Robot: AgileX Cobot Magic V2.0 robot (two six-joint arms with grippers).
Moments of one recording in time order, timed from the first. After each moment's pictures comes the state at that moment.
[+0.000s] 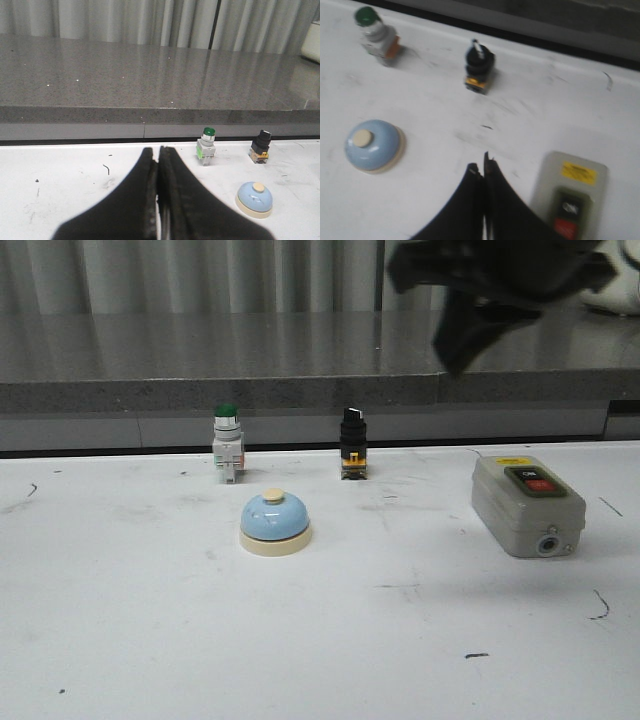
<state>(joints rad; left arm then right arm) -0.15 0.12 -0.35 -0.03 0.38 -0.09 0.37 1.45 -1.03 0.03 0.37 0.10</state>
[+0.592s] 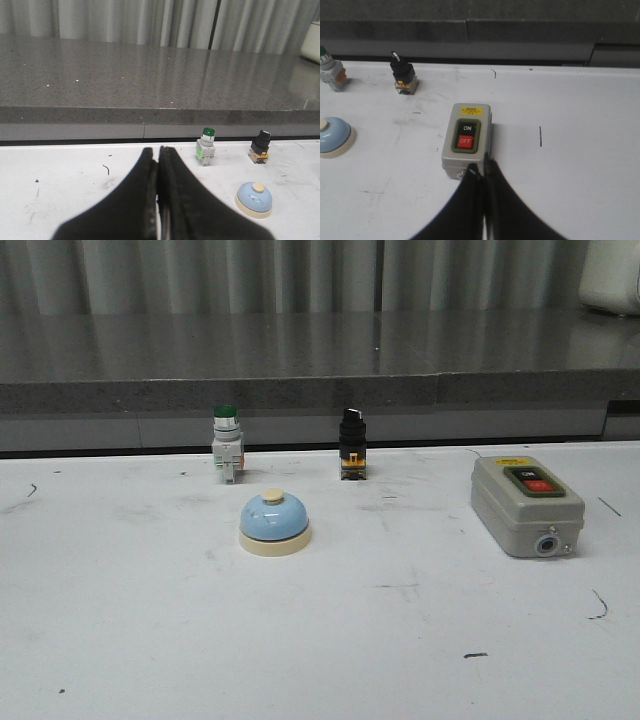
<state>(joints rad) -0.15 0.12 -0.35 -0.03 0.38 -0.09 0.17 0.65 -0.41 0.03 0.22 0.10</state>
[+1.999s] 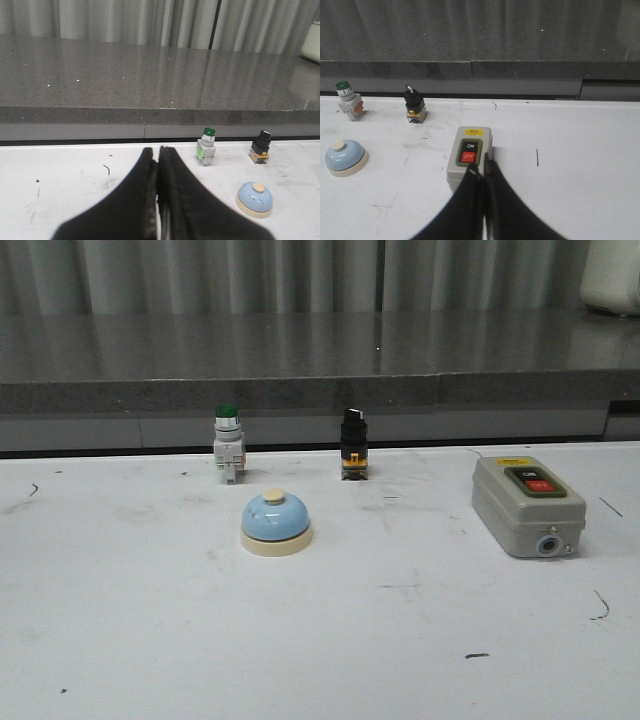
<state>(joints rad) -0.15 0.11 -0.34 -0.03 0.38 -0.09 0.17 0.39 -0.30 0.03 0.21 0.10</state>
